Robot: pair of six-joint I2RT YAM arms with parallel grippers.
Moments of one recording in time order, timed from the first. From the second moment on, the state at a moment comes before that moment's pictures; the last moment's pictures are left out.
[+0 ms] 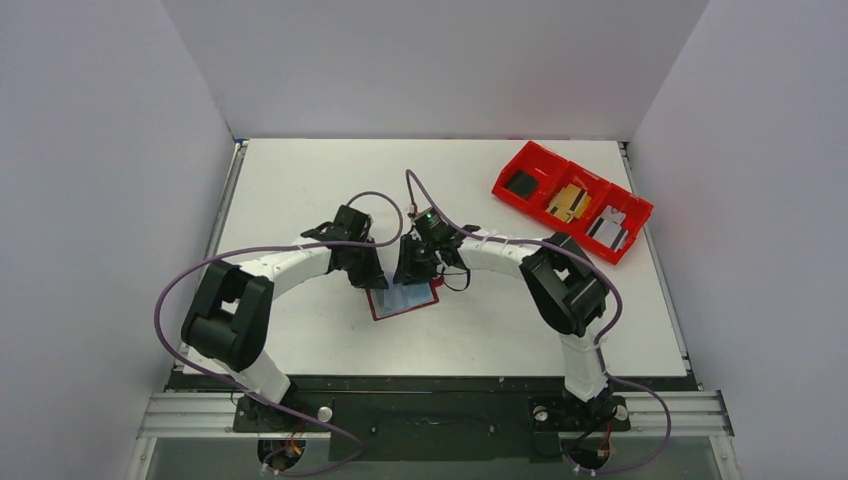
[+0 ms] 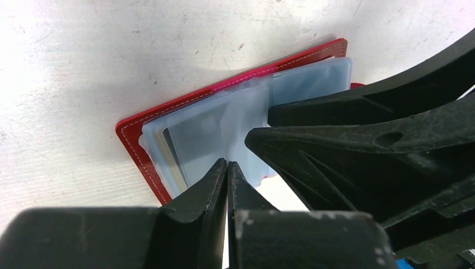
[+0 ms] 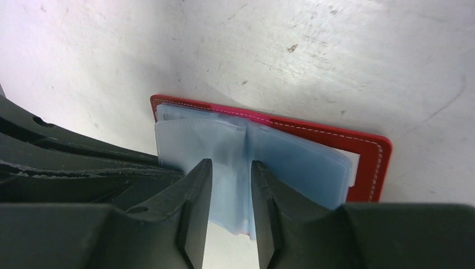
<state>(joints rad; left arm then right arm) -0.44 1.64 0.95 -0.42 0.24 -0.69 0.75 2.02 1.31 -0.23 -0.29 0.72</state>
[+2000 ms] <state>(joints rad) -0.31 1.53 1.08 -0.55 0.11 -0.66 0.85 1.91 1.43 -0.44 -0.05 0.66</state>
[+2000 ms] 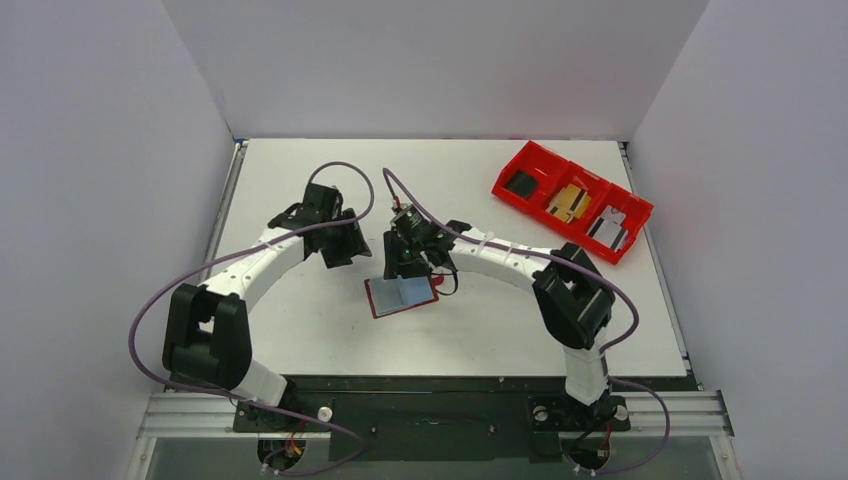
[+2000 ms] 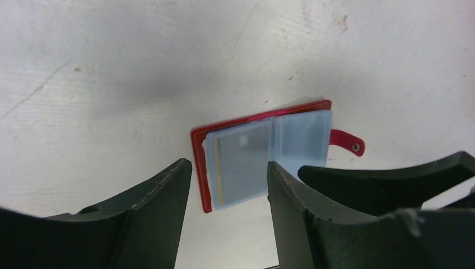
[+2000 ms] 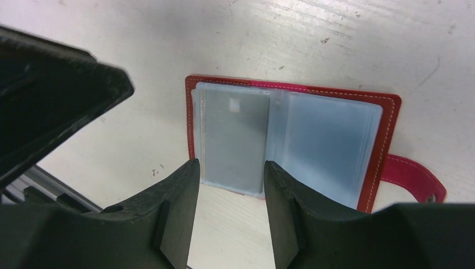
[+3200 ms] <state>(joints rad) -0.29 1.46 0.89 -0.53 0.17 -0.67 0.84 2.07 1.42 -0.36 -0.11 0.66</state>
